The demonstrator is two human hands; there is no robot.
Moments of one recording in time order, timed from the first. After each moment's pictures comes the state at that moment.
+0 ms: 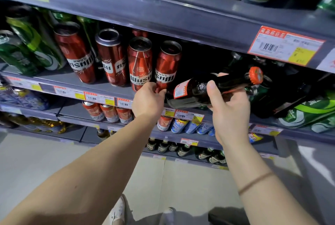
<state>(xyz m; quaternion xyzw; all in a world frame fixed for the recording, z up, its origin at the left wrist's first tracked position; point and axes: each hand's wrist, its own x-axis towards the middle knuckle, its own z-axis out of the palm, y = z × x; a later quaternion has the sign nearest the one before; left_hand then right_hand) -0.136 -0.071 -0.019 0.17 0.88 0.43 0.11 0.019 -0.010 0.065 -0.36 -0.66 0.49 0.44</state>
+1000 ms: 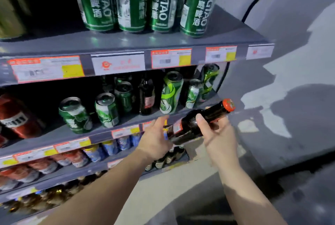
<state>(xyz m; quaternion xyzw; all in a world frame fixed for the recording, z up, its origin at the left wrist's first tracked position) 0.154 0.066 0.009 0.58 0.68 0.33 0.30 0.319 0.073 0.096 -0.51 -0.55 0.42 0.50</state>
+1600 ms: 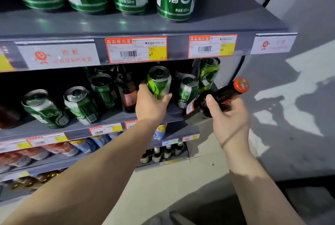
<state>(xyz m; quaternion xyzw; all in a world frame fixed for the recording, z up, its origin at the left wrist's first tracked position) 0.192 0.190 0.015 0.32 0.78 0.50 0.20 0.373 0.191 0.078 -0.55 -0.59 0.32 0.49</state>
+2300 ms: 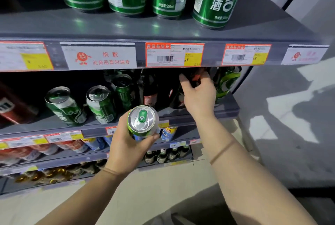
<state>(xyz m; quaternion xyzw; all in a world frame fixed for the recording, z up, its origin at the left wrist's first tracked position) 0.137 0.056 0.000 0.44 0.68 0.56 0.17 0.248 0.228 0.072 -0.55 -0.67 0.31 0.39</state>
